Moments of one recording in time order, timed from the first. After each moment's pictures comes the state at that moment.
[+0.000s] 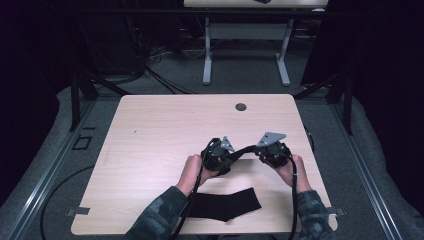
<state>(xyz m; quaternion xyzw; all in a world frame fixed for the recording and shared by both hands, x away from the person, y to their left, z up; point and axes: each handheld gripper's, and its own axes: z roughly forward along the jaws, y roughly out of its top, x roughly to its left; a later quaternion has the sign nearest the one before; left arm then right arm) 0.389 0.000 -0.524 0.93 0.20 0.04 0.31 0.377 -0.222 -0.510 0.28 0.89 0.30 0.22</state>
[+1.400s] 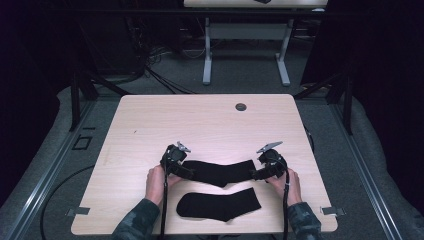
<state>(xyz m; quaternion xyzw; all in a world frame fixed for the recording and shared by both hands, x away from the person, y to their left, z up) 0.396 0.118 -0.567 0.88 0.39 0.13 0.25 0.384 -0.223 -0.566 0.44 0.85 0.24 0.14</state>
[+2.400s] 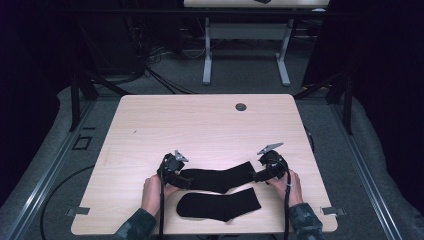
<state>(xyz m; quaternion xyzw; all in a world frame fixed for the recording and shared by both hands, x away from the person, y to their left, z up) 0.366 0.122 -0.569 0.88 0.39 0.12 0.25 0.381 -0.227 -0.569 0.43 0.86 0.25 0.13</state>
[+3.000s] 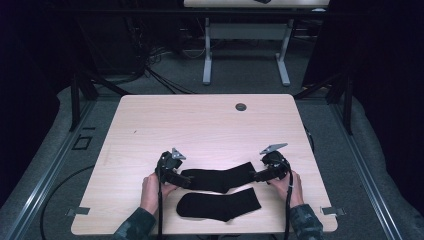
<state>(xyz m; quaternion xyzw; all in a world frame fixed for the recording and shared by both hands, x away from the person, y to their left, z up) 0.368 0.132 -0.557 0.86 0.39 0.13 0.29 0.377 -0.232 -0.563 0.43 0.84 0.28 0.13</state>
